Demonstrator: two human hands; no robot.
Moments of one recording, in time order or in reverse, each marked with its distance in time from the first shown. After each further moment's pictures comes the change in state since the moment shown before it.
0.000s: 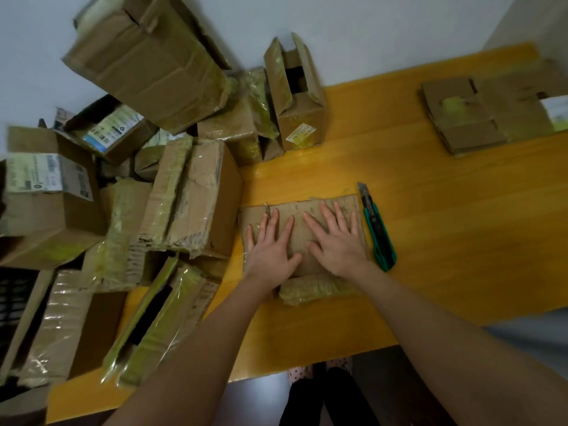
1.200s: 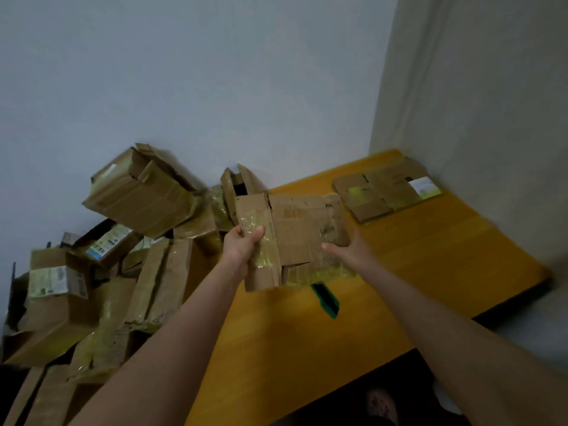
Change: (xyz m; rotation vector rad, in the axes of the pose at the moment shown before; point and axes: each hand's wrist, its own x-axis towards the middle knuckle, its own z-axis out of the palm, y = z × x) left_hand -0.008 0.101 -0.187 -1.437 0.199 -0.299; right_hand -0.089 0.088 -0.157 1.106 0.307 0.554
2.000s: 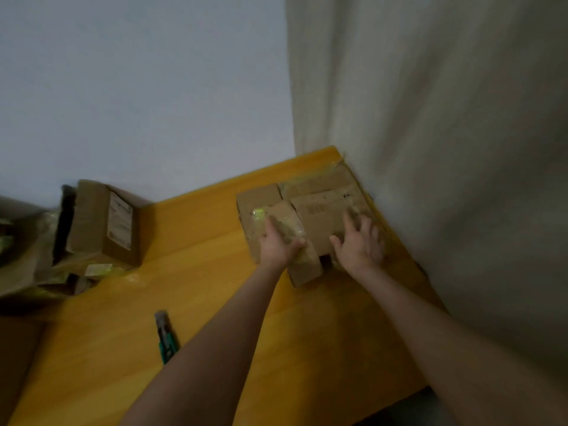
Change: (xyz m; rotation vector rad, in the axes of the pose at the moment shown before) left_hand 0.135 -0.039 0.404 0.592 -0.081 -0.035; right_hand 0.245 0.076 -0.245 -0.866 0.206 -0.082
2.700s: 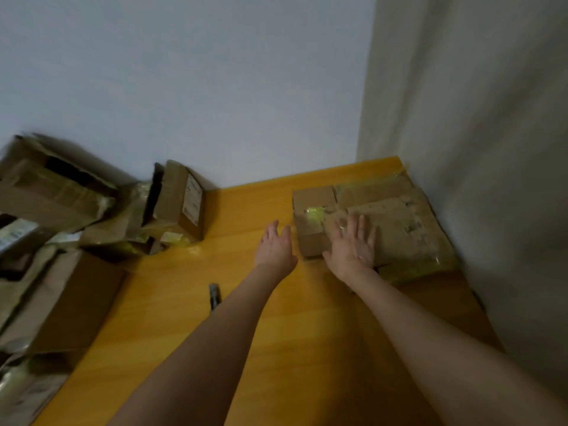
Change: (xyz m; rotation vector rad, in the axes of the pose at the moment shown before) left_hand -0.025 -0.038 -0.076 0.785 0.136 0.154; right_hand -0.021 -0.087 0.012 -0.186 -0.112 -0.357
